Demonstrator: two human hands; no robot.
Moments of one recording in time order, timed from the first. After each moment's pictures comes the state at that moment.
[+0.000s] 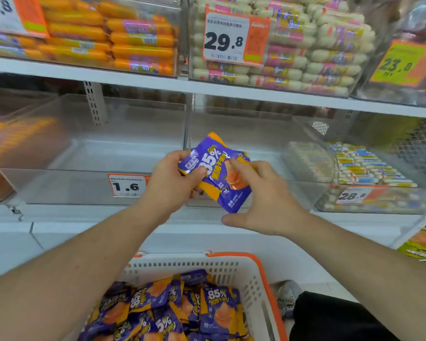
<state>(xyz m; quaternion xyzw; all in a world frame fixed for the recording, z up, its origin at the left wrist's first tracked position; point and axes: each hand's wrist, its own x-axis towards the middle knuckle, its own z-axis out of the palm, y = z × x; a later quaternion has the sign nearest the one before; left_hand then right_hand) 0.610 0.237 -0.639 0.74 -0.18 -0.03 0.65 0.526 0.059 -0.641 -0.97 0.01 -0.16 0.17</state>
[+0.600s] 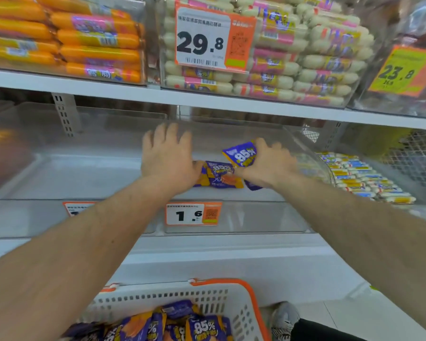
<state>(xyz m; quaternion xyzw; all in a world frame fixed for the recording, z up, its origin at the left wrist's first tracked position) 0.692 0.171 -0.613 0.95 -0.23 0.21 0.06 0.640 -0.027 -0.611 -0.95 0.27 -0.11 0.04</state>
